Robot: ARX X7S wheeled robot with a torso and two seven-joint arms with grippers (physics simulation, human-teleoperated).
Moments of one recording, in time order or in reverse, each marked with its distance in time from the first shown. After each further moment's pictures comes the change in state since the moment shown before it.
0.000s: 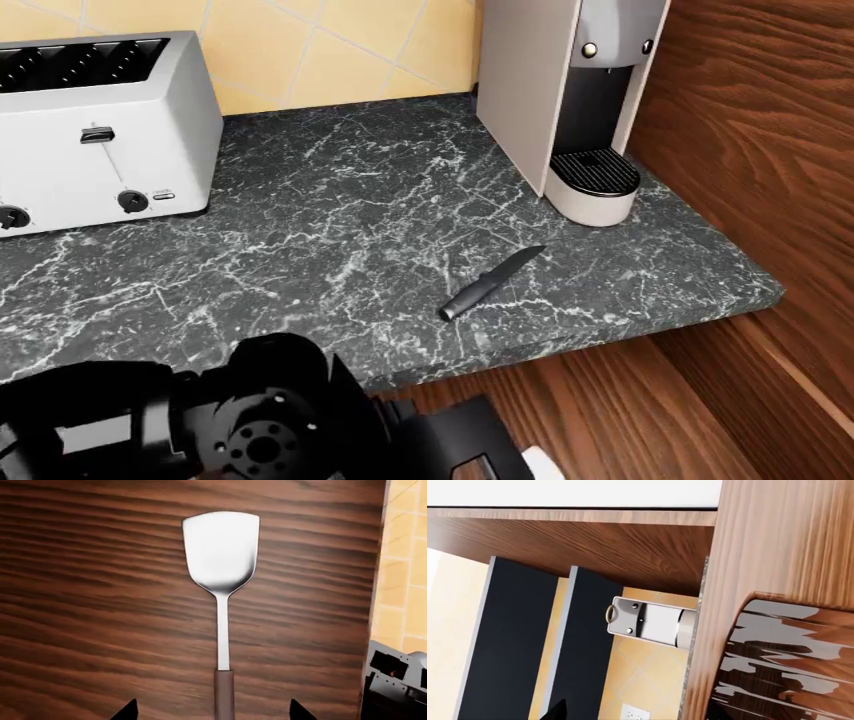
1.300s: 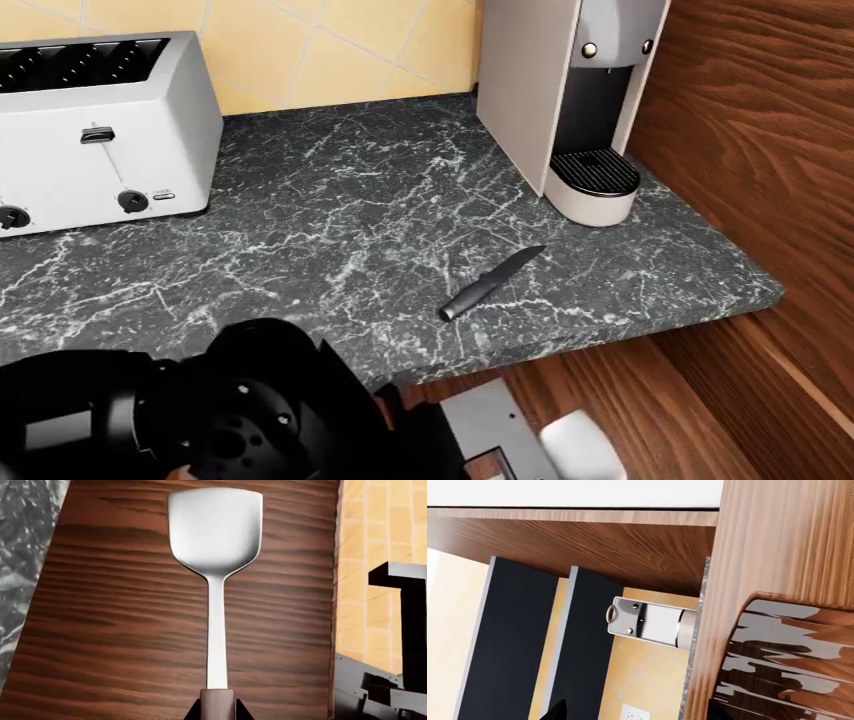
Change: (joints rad) left arm -0.041 -0.025 -0.081 0.114 -0.076 0.017 -0.030; right arm 0.000 -0.008 0.013 -0.008 -0.003 0.010 0.006
